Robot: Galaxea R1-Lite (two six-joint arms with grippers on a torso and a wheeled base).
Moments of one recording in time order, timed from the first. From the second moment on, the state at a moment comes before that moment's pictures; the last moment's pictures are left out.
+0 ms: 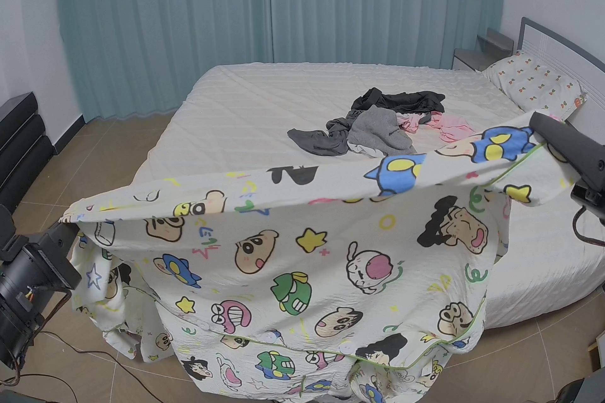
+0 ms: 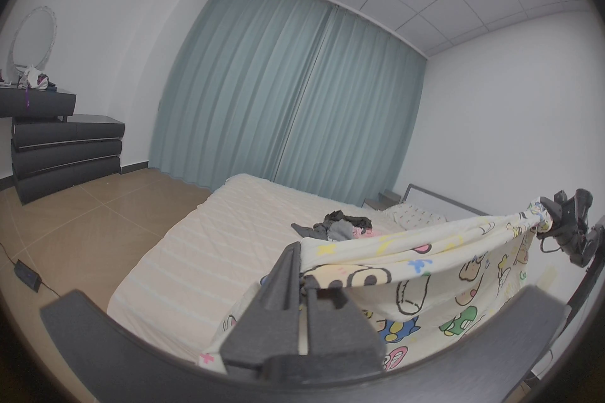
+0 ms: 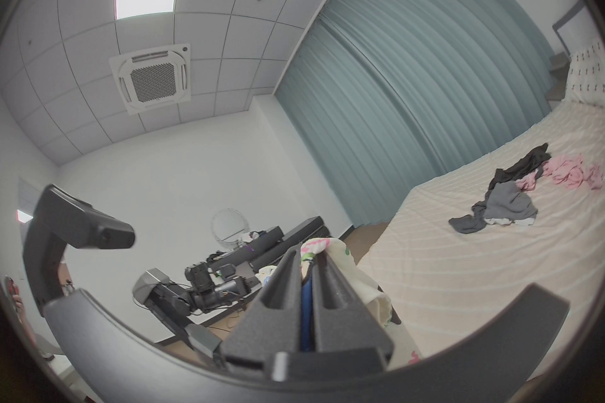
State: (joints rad) left arm -0.54 0.97 -0.28 -0.68 0.40 -0.32; right arm 0.66 1.09 -0.57 -0.77 0.22 0.49
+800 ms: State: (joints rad) left arm -0.44 1.45 -0.52 -0.77 0.37 -0.41; right arm 0.45 1.38 -0.63 -0.81 0.22 0.47
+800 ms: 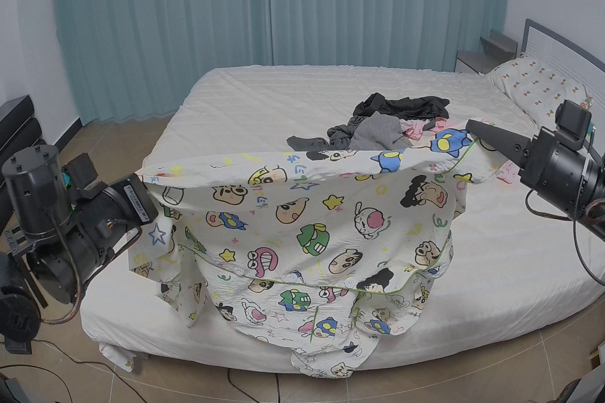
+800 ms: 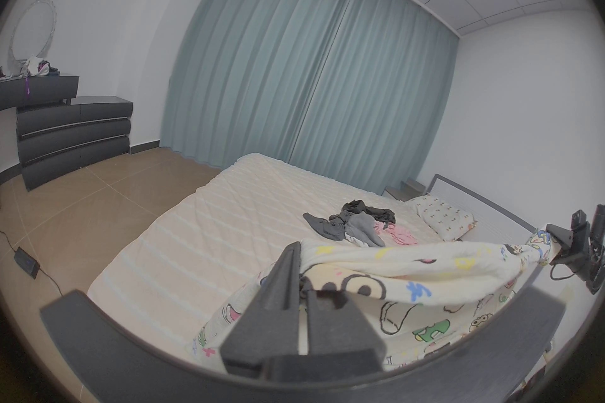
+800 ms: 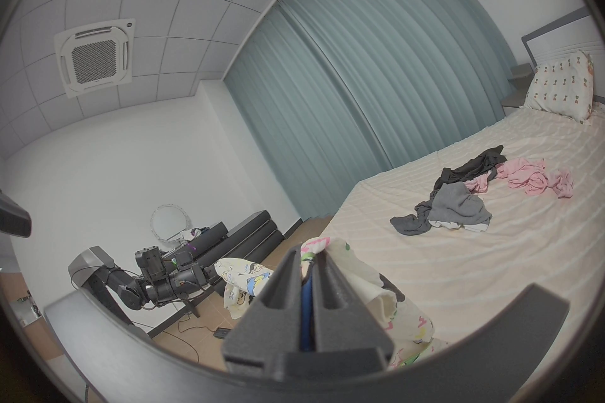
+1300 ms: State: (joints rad) left arm -0.39 1.84 -0.77 -0.78 0.37 -0.41; right arm 0.39 1.68 -0.74 -0.91 0.18 0.47
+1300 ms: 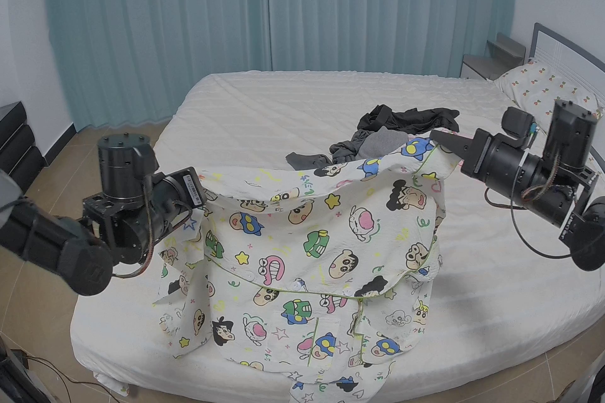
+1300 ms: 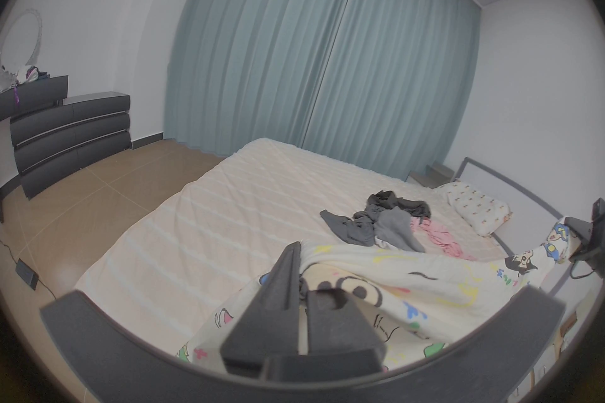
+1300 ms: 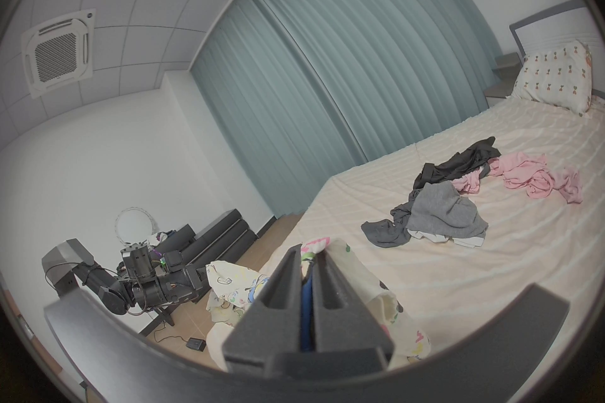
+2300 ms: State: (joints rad) left arm -0.21 2.60 -1.55 -0.62 0.39 -0.43; right arm 0.36 2.50 -1.45 -0.84 0.03 0.71
